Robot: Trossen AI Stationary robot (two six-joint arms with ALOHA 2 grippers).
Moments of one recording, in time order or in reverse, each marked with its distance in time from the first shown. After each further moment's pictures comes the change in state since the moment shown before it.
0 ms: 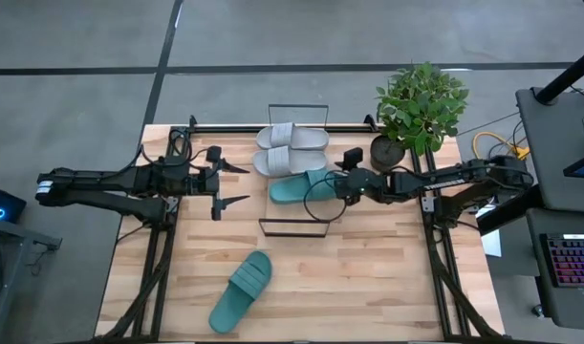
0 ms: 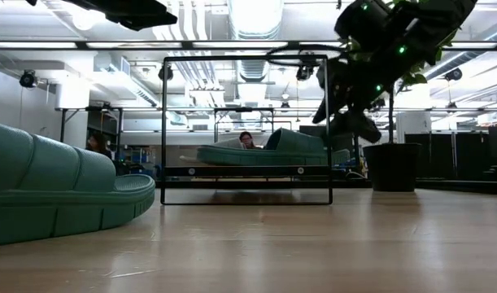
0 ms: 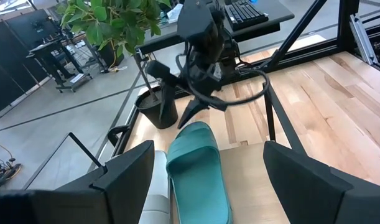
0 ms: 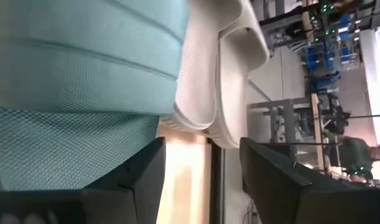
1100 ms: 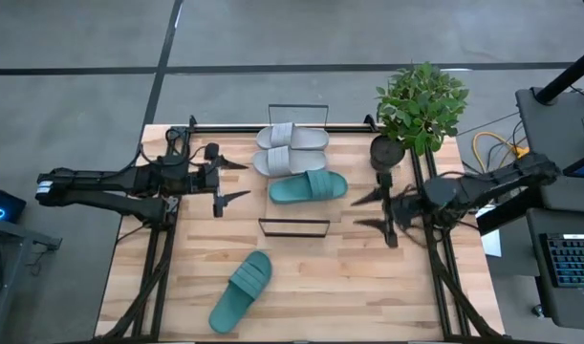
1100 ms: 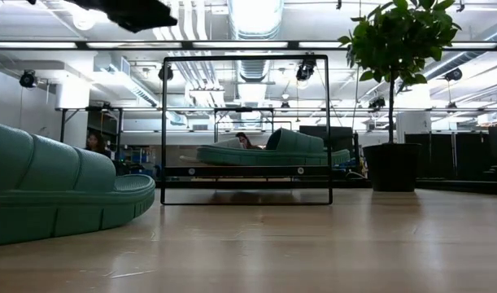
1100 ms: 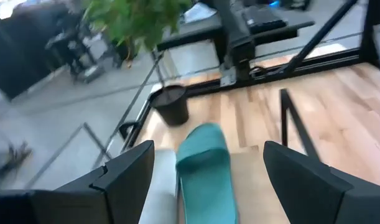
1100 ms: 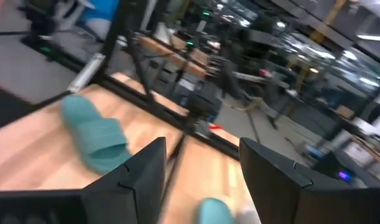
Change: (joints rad) left arm -0.001 0.001 0.000 0.019 -0.061 -0.055; right arm 0.422 -0.552 0.001 0.036 -0.416 0.294
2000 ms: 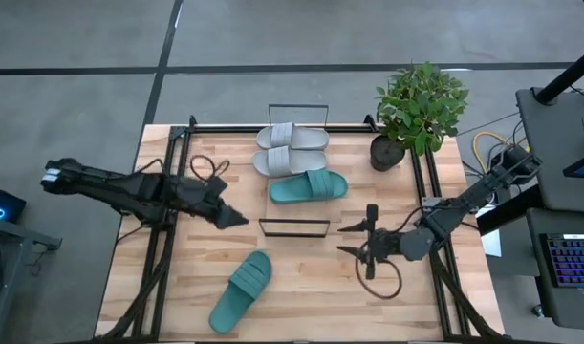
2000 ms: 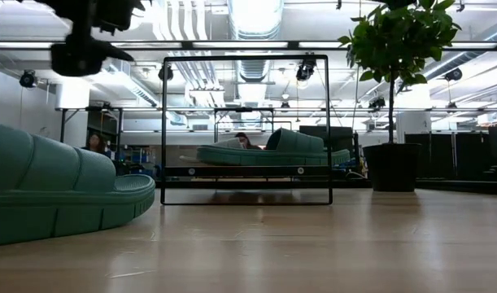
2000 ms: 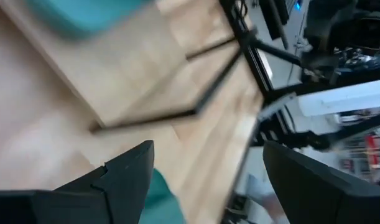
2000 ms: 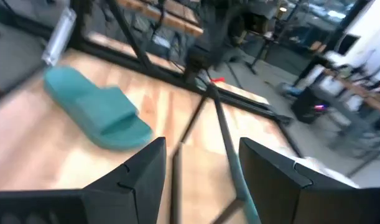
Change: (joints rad) left arm -0.184 0.075 0.016 -0.273 0.134 -1.404; right arm 0.304 0.373 -0.002 0.188 0.526 0.266
